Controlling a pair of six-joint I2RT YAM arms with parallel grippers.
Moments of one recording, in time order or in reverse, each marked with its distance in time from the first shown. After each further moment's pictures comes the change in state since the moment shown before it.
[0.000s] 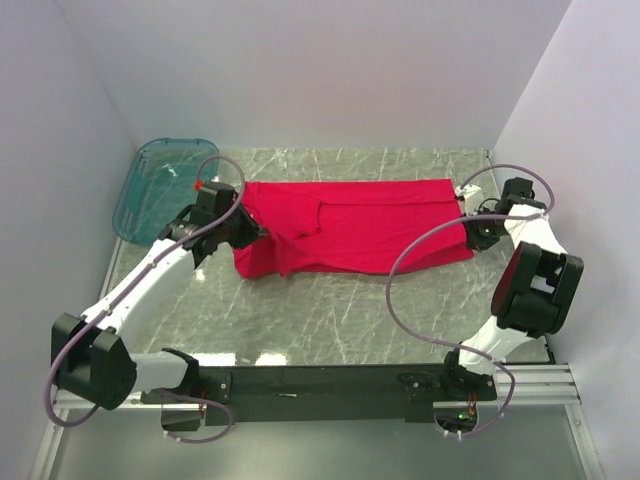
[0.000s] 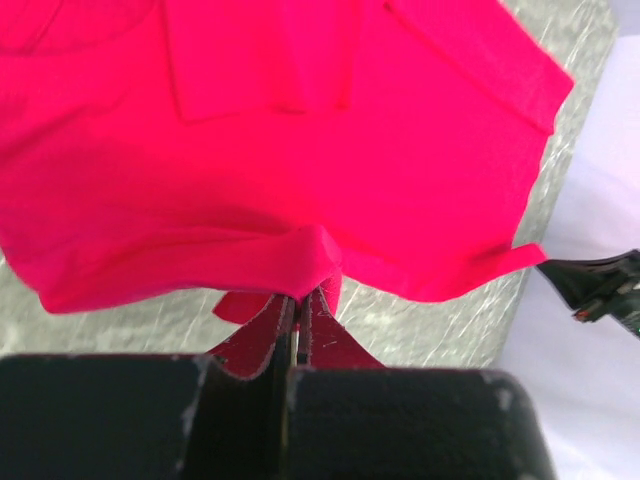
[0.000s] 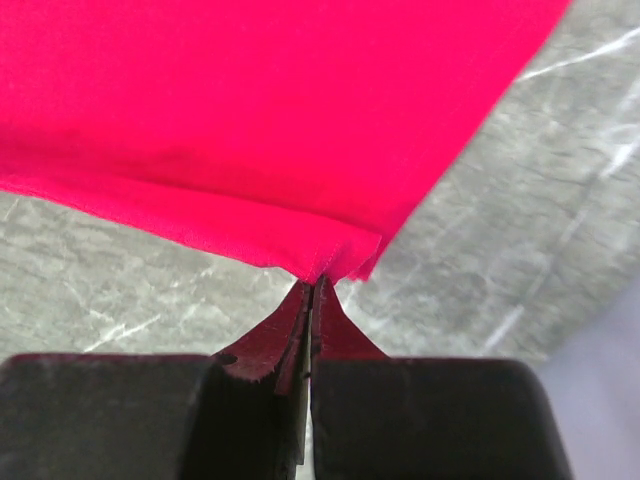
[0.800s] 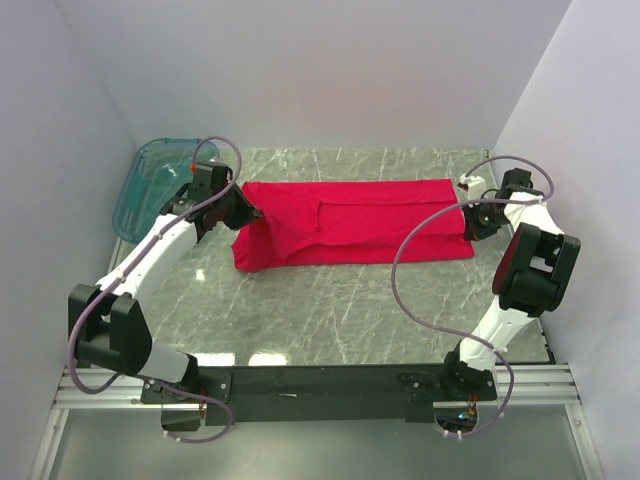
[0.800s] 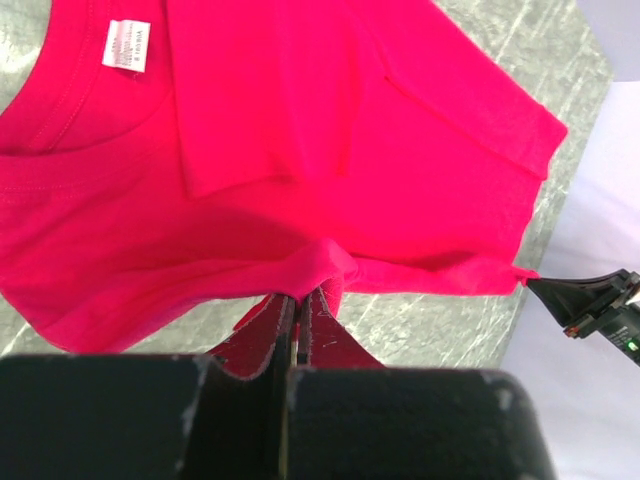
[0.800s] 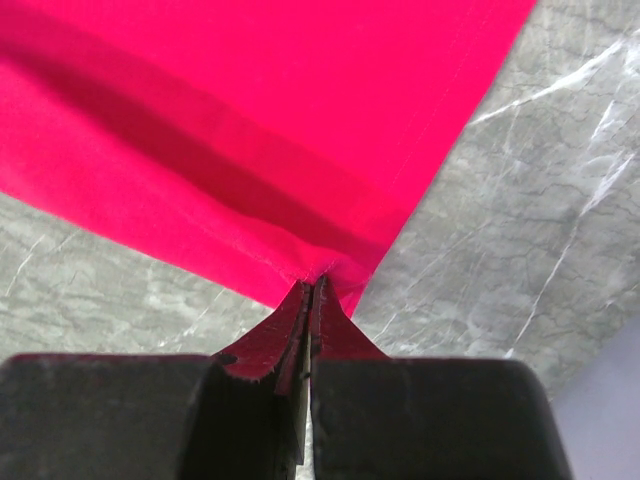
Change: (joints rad) left arm 0.109 0.173 0.155 0.006 0.054 0.056; right arm 0.005 0.173 0.151 0.002 -0.020 0.138
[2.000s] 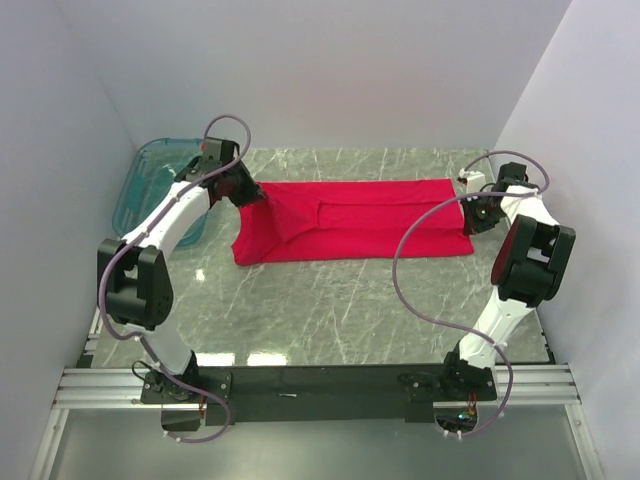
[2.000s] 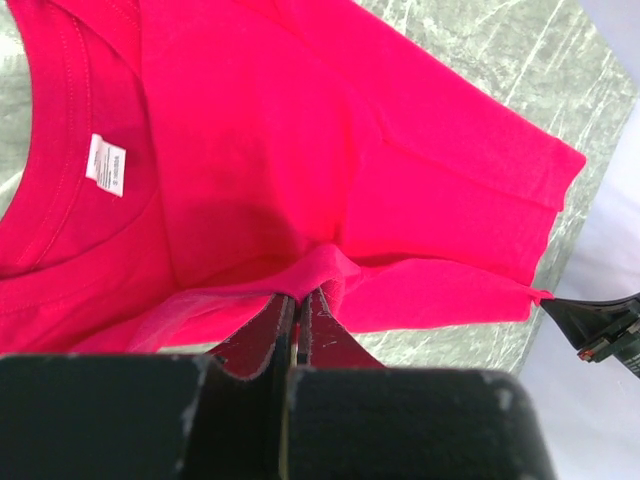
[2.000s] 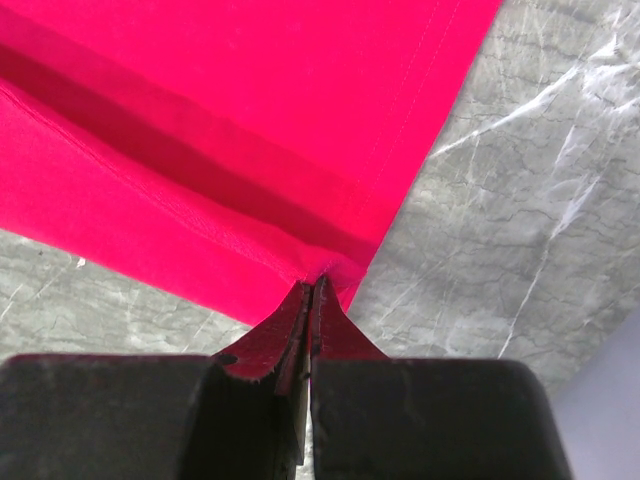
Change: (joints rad) left arm 0.044 0.279 0.262 -0.031 0.036 0.077; right arm 0.022 0.085 0.089 0.012 0.048 0.077
